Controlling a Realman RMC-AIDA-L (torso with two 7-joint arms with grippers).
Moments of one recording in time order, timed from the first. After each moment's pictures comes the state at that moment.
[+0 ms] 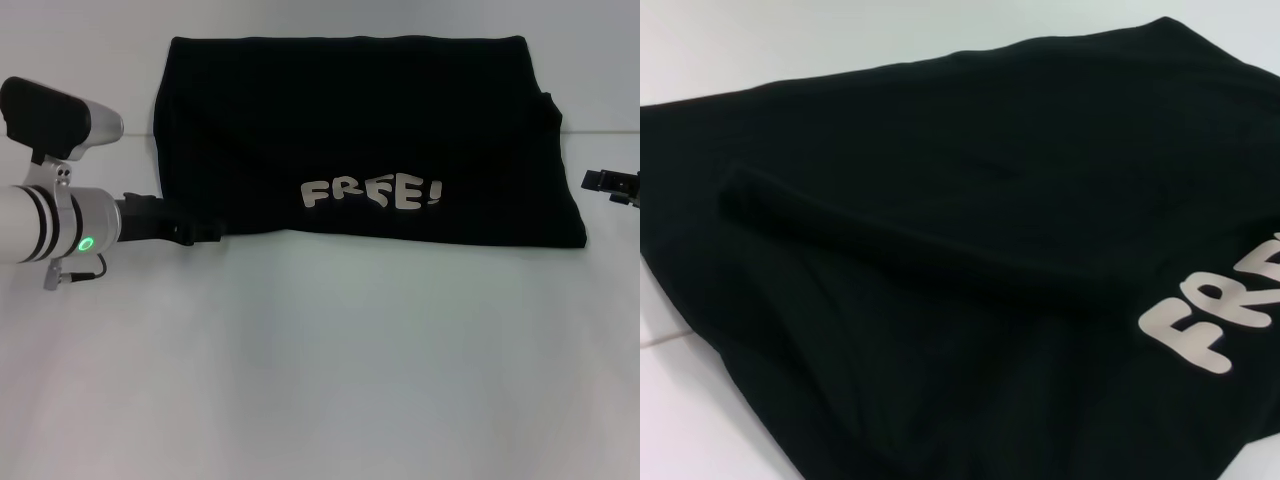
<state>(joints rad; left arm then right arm) -0.72 -2.11 0.81 0.63 2.33 0.79 -1.89 0.67 1.93 -0.40 -0.44 -2.18 -1.02 2.02</state>
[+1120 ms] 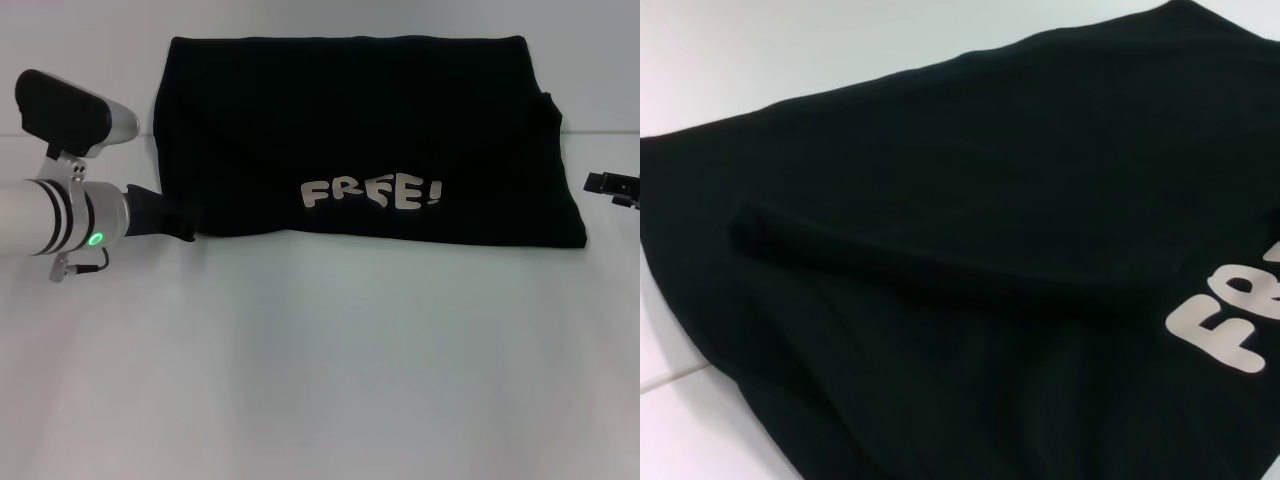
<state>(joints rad) -0.74 -2.11 0.88 0.61 2.34 0.71 -1.89 0.66 1.93 -0.40 -0.44 -2.18 -1.02 2.02</state>
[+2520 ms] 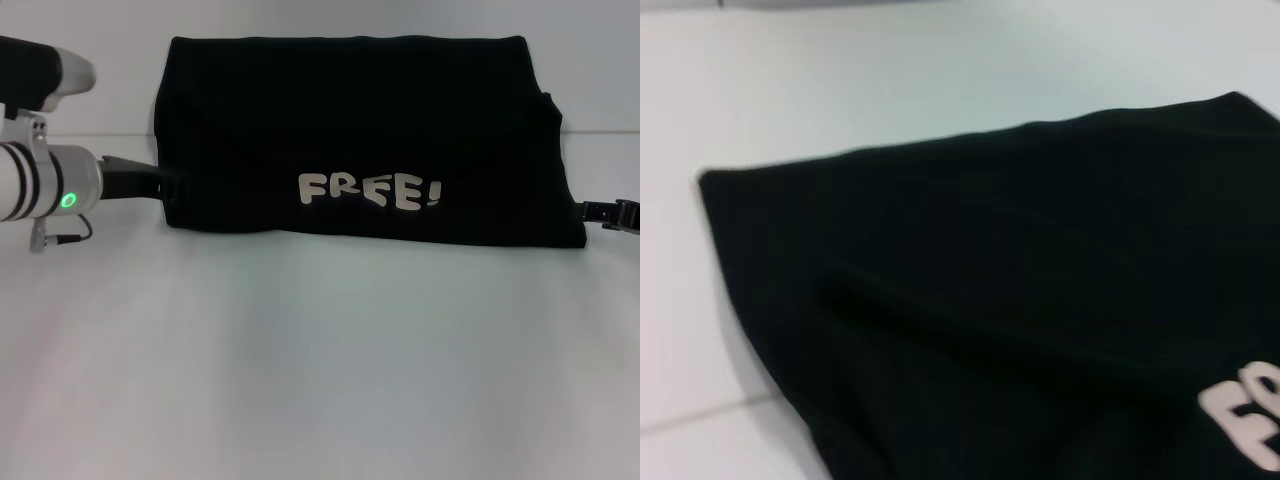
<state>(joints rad) -0.72 -2.08 0.87 0.73 2.35 0.80 -2.09 0.69 1.93 -0.55 -0.44 -2.25 -0.91 2.10</state>
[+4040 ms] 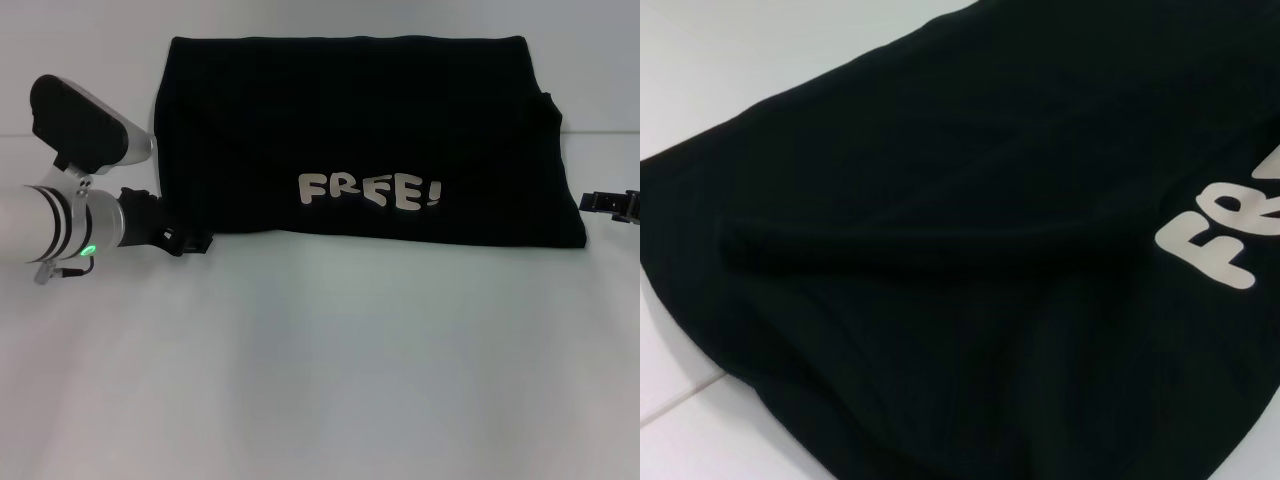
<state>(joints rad) -0.69 -2.14 0.96 0.70 2.45 0.69 -1.87 0.69 1.93 -0.54 -0.45 -2.24 -0.90 2.11</state>
